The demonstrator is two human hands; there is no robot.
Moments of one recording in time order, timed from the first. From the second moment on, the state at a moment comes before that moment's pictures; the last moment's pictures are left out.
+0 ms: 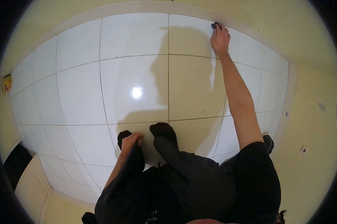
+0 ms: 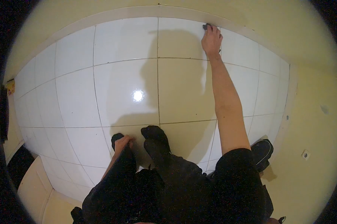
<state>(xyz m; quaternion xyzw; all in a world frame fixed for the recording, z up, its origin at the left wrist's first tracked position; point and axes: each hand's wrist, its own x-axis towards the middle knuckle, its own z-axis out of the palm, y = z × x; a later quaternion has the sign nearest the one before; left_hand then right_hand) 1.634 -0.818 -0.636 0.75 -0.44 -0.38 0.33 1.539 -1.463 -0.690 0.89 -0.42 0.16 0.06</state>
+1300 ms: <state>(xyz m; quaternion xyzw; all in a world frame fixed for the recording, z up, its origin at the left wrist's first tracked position) 1.634 -0.821 -0.636 0.75 -0.42 -0.40 0.32 1.533 -1.463 -0.675 0.93 -0.36 0.08 0.05</state>
